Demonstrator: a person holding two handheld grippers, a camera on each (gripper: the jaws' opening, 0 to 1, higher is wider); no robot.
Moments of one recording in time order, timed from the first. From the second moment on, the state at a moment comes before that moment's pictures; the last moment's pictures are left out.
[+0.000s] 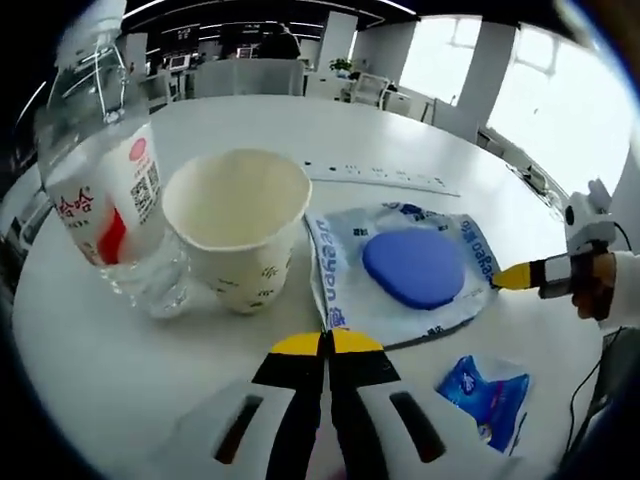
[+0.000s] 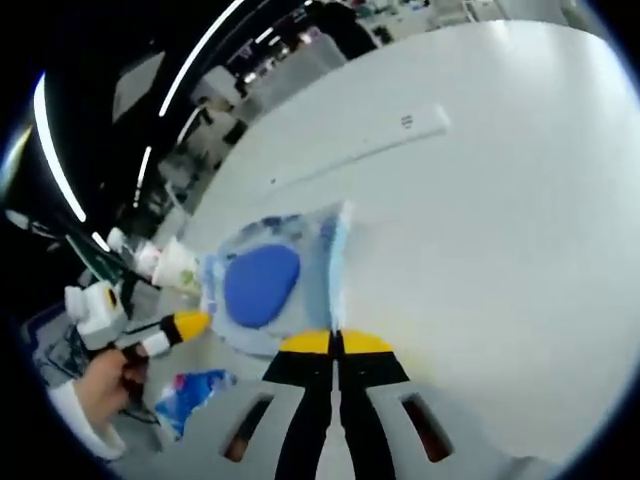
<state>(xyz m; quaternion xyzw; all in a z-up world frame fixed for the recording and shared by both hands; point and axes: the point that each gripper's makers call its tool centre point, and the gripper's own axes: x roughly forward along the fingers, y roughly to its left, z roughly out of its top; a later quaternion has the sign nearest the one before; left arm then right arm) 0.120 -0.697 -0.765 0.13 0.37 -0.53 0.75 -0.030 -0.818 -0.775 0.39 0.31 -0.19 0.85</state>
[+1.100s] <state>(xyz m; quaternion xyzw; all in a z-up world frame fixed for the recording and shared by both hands) 0.114 -0.700 -0.766 0.15 0.37 -0.55 0.74 -0.129 -0.796 -0.673 0.48 0.12 -0.15 0.86</state>
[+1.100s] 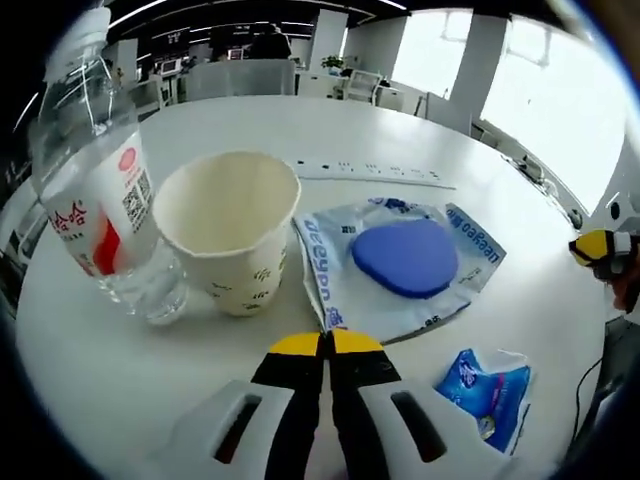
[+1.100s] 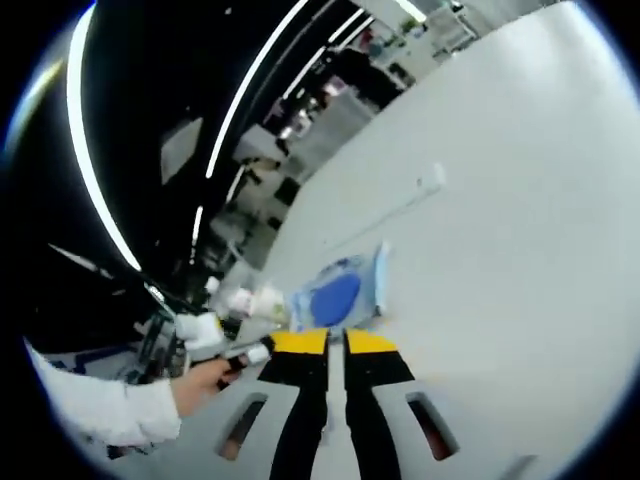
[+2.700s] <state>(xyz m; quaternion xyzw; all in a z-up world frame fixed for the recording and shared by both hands) 0.038 -0.598 -0.700 0.01 0.35 -0.48 0.80 -0.253 -0.766 -0.651 0.42 0.11 -0.19 0.88</state>
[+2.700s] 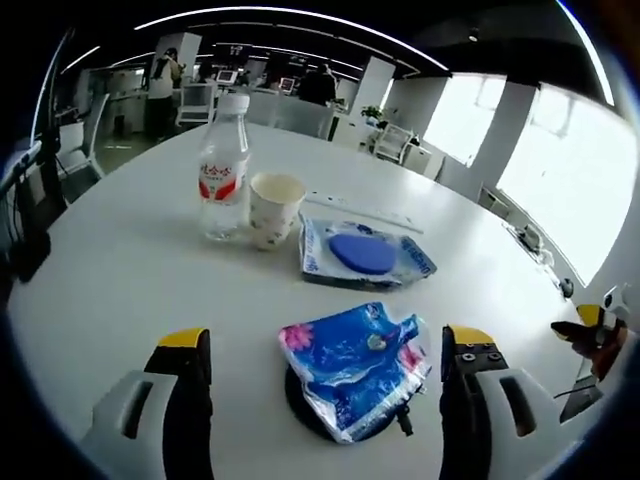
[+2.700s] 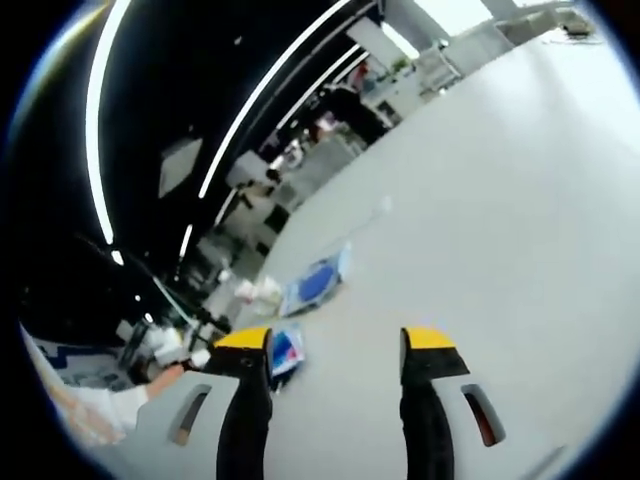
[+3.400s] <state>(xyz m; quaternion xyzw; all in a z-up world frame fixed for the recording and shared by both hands) 0.016 -0.574 -0.691 0.00 0.34 -0.48 0.81 -0.225 -0.762 -0.650 0.40 0.14 -0.15 0.89</state>
